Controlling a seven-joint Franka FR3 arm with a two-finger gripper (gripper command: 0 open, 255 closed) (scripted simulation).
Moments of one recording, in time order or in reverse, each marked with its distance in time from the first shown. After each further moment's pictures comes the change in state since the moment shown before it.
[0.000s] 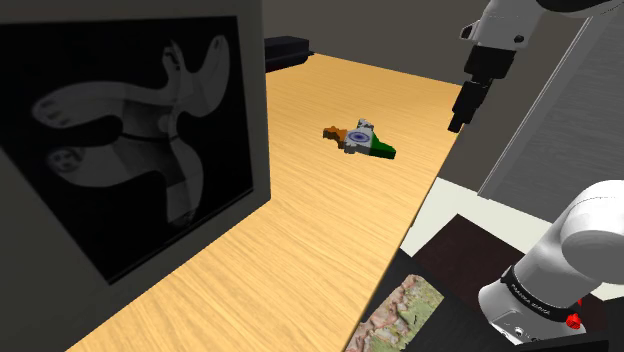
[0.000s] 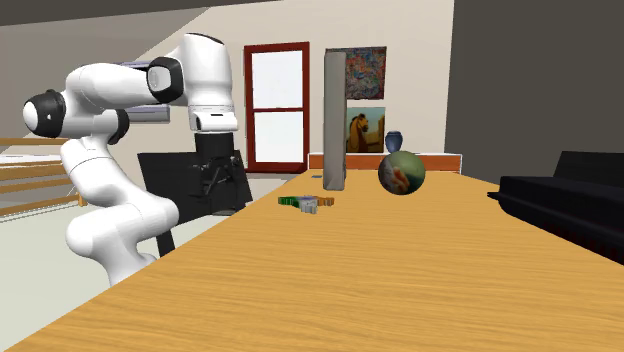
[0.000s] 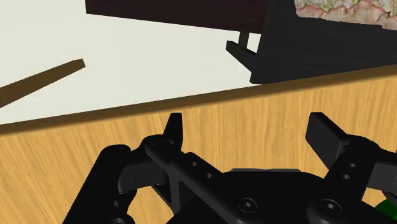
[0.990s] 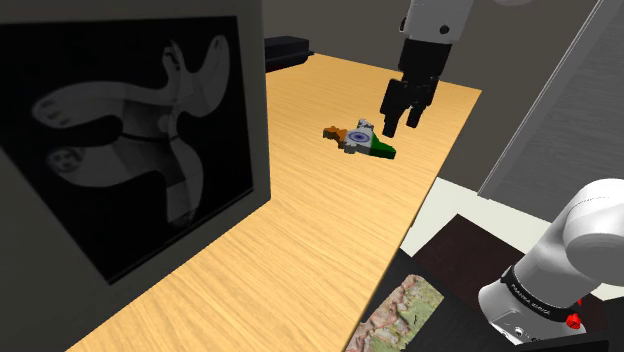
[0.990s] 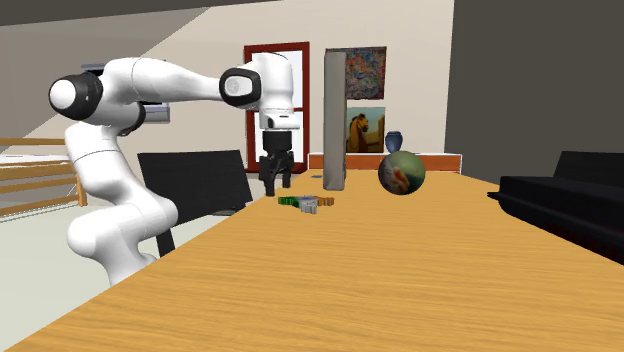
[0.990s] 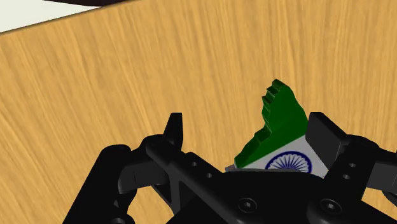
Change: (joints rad) arm 0.060 0.257 0.283 0.214 0.140 0.077 0.357
